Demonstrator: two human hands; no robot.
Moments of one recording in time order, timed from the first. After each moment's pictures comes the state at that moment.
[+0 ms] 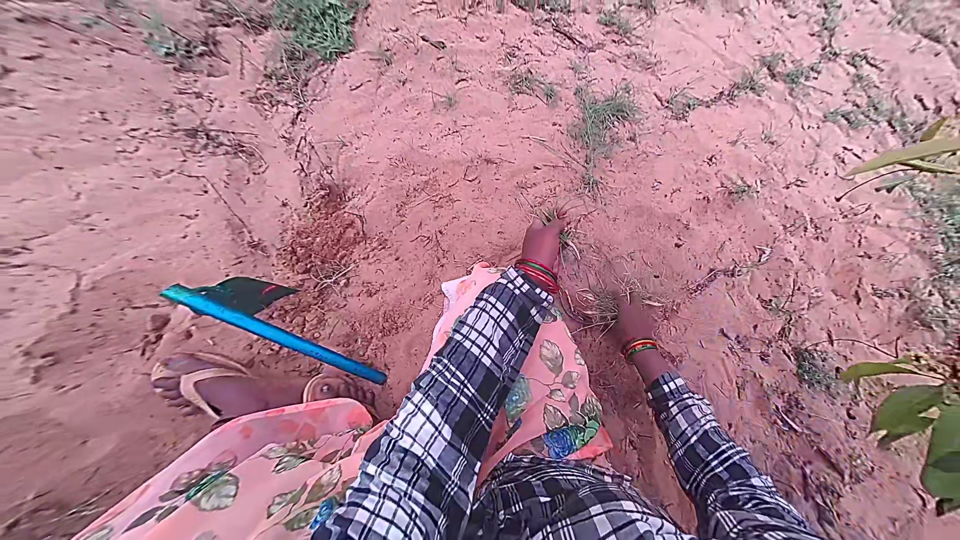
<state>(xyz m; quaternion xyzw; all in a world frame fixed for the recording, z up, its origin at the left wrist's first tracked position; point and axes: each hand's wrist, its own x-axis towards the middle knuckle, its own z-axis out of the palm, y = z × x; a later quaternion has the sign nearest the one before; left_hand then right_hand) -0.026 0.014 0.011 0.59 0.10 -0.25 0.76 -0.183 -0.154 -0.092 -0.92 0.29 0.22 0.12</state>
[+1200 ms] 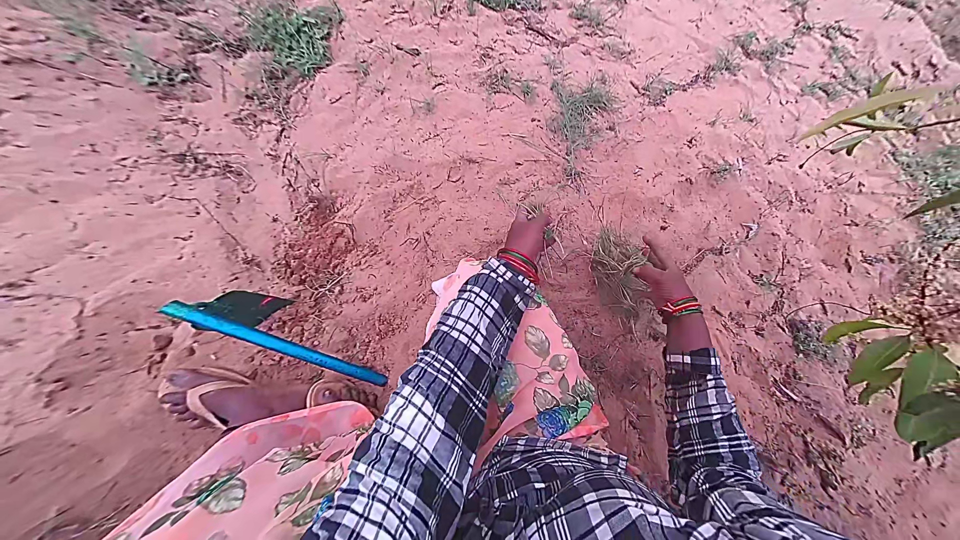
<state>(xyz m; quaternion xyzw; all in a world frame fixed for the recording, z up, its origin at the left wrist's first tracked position) -0.033 0.013 0.009 0.62 0.08 -0.28 0.73 -0.193 -0.213 -0.034 -0.67 0.37 -0.05 0.64</state>
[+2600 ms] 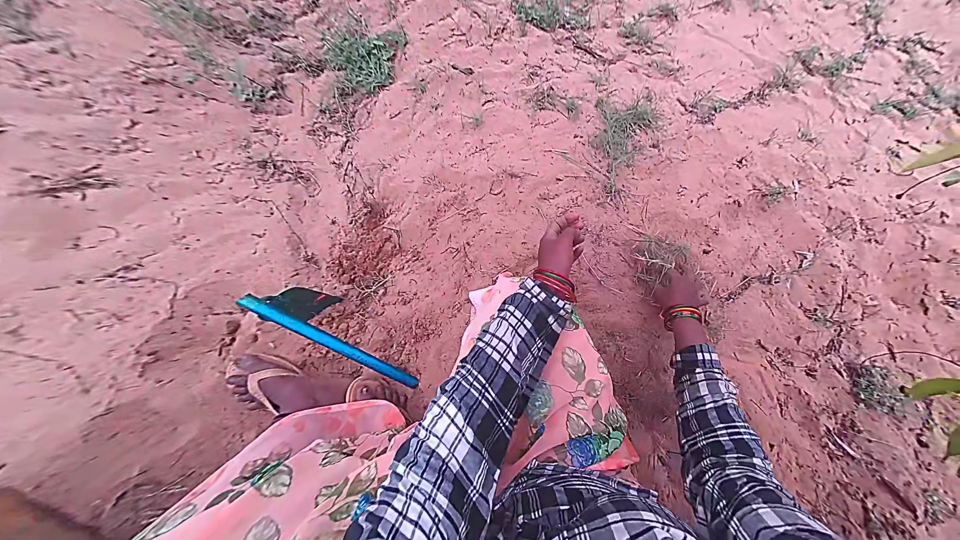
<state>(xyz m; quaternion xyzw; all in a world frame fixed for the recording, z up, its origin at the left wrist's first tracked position) -0.024 0.022 0.013 0.57 0.10 -0.22 0.79 -0.128 -0.205 -0.068 -0.89 0.40 0.07 0.19</state>
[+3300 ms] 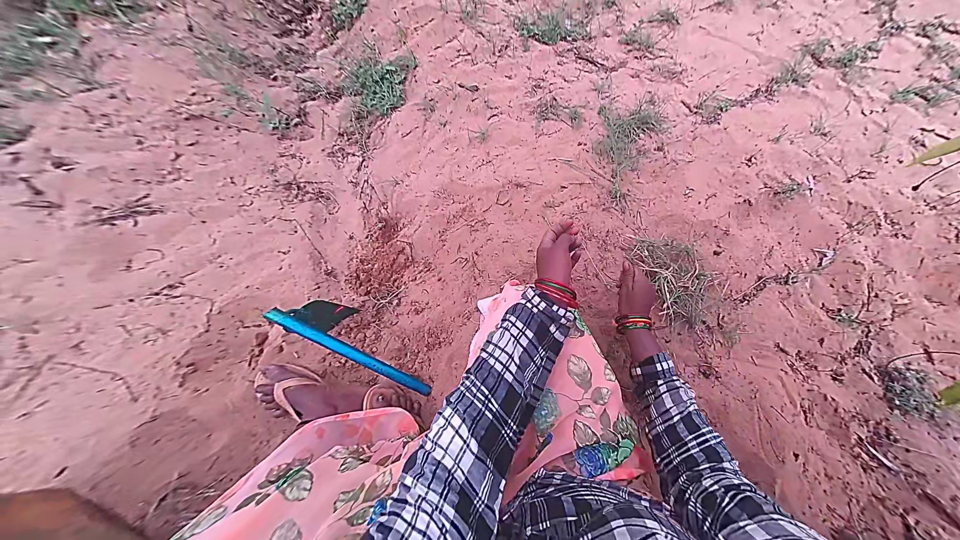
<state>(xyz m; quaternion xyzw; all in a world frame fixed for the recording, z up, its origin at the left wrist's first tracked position) -0.028 0.028 0.018 0.56 0.13 -0.17 0.80 -0.099 -0.112 -0.089 -0.87 0.32 -0.09 0.37</state>
